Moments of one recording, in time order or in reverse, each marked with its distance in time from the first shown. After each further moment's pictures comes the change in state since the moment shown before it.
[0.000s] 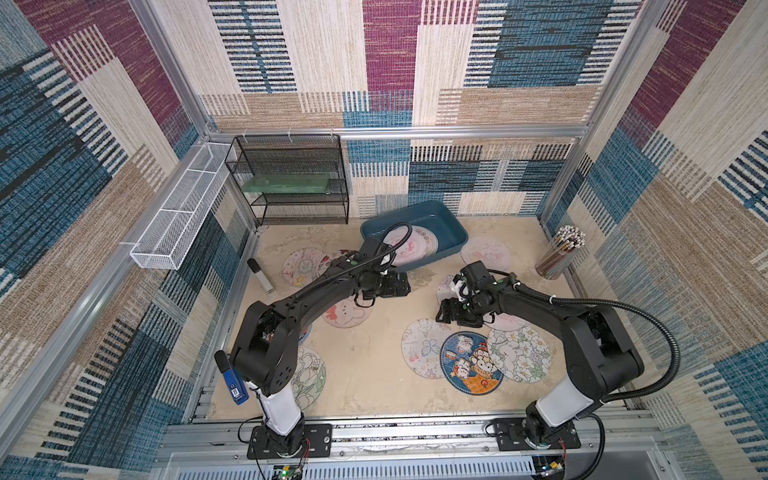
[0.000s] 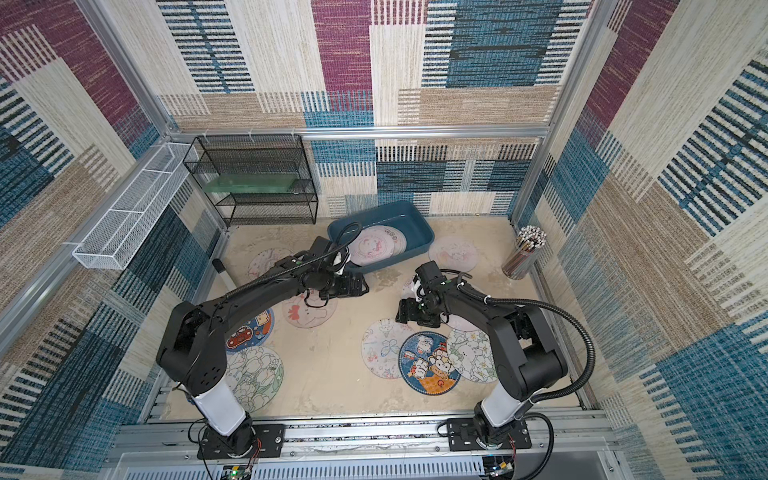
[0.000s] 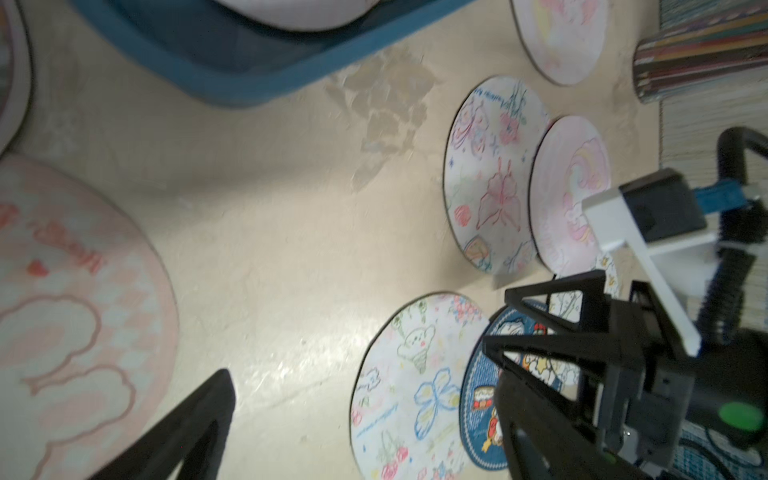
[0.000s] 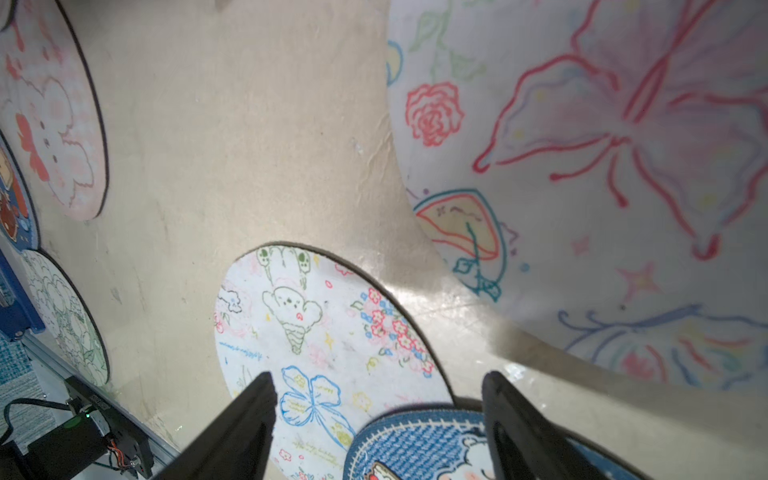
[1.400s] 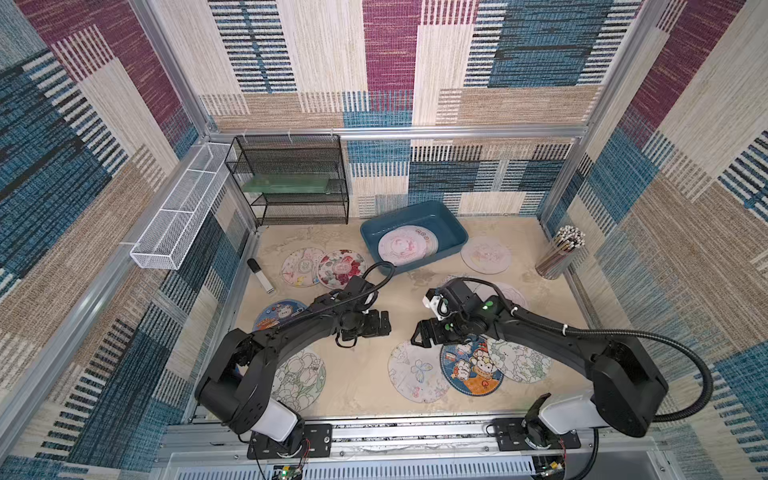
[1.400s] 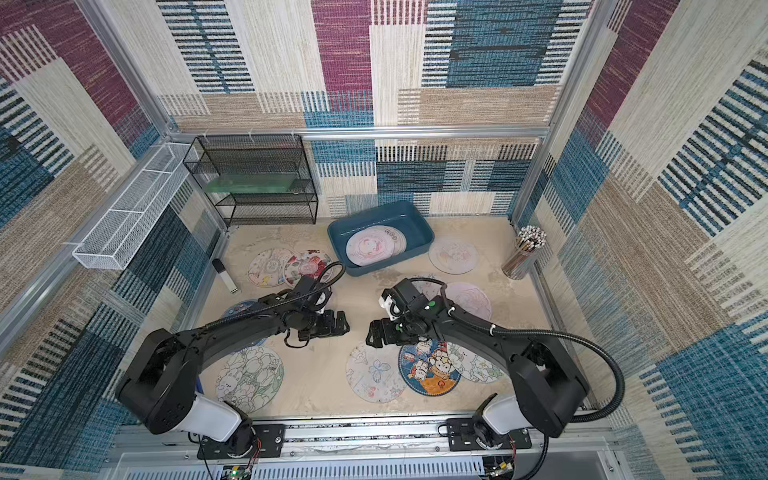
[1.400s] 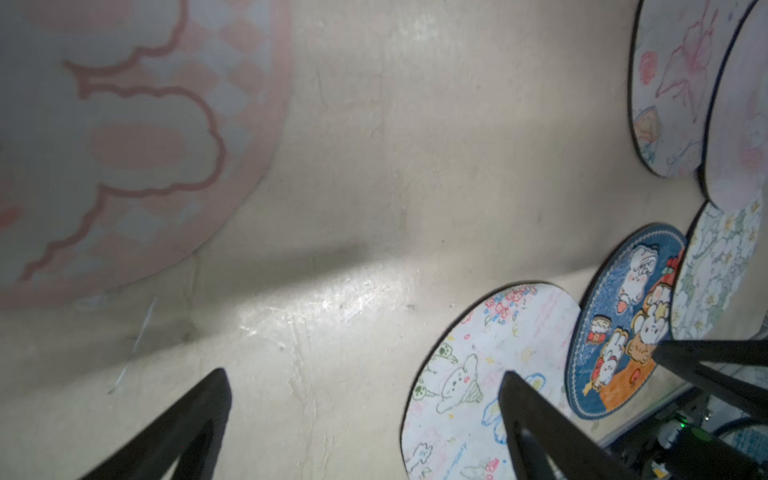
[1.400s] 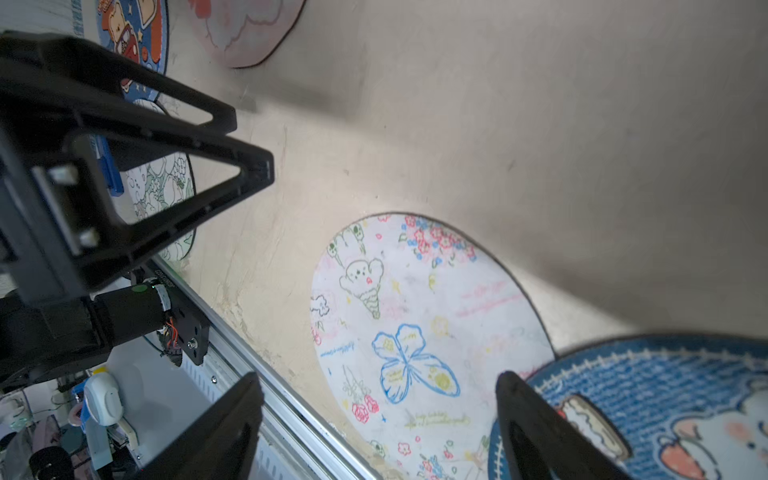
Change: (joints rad) left arm -0.021 -0.194 -0.396 0.061 -0.047 -0.053; right arm 0.318 -0.239 -0.093 0.019 -0.037 0.135
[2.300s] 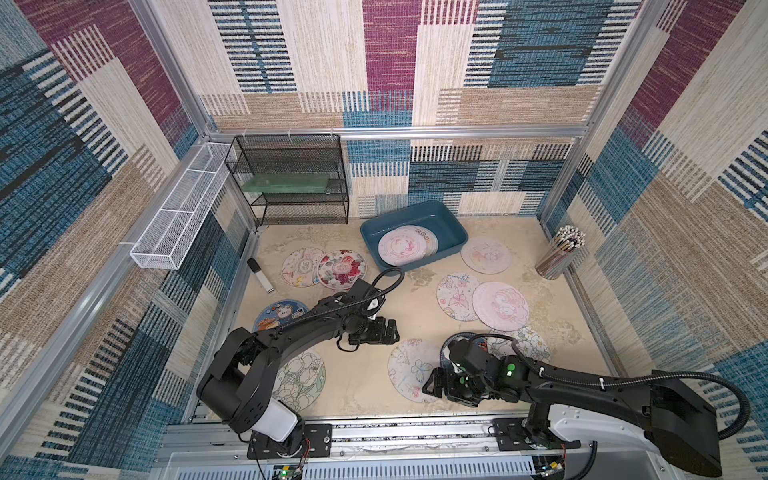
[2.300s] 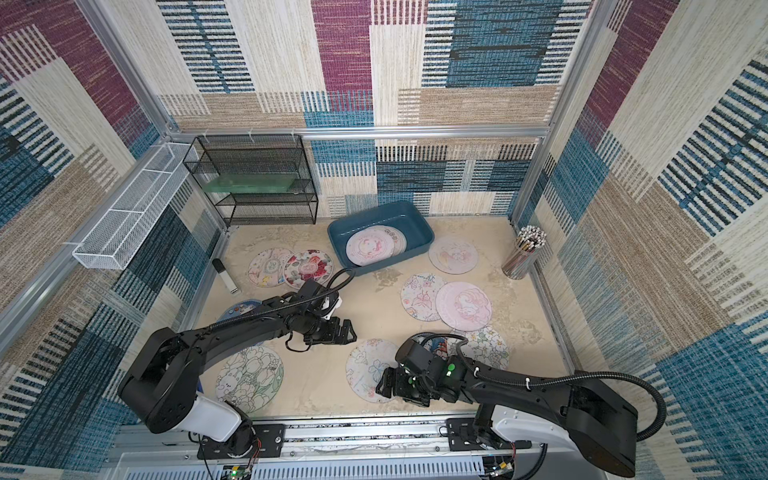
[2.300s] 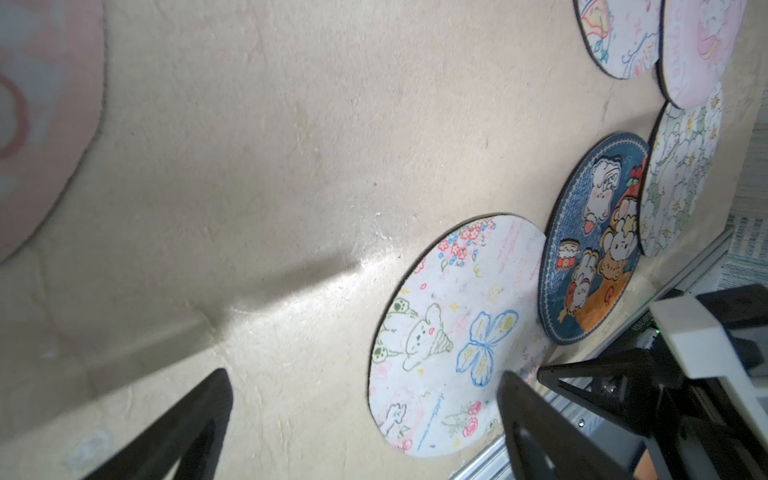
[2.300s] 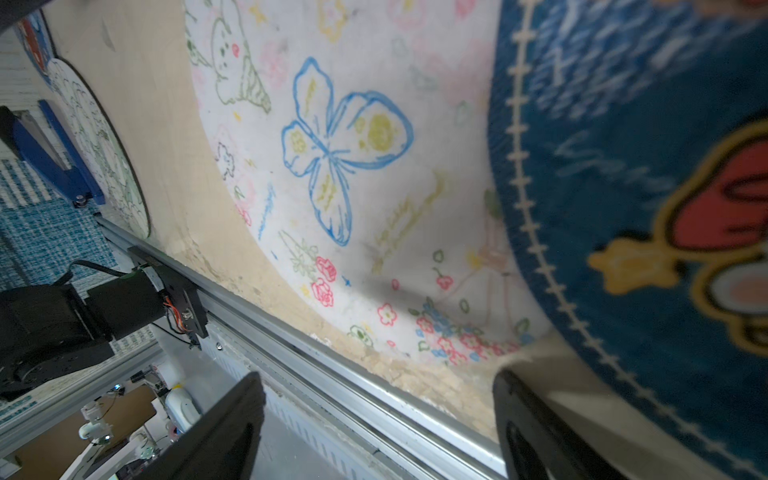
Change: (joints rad) left arm -0.029 -0.016 -0.035 0.007 0.125 0.091; right arm 0.323 -0.316 -0.465 0.235 0.125 0.657
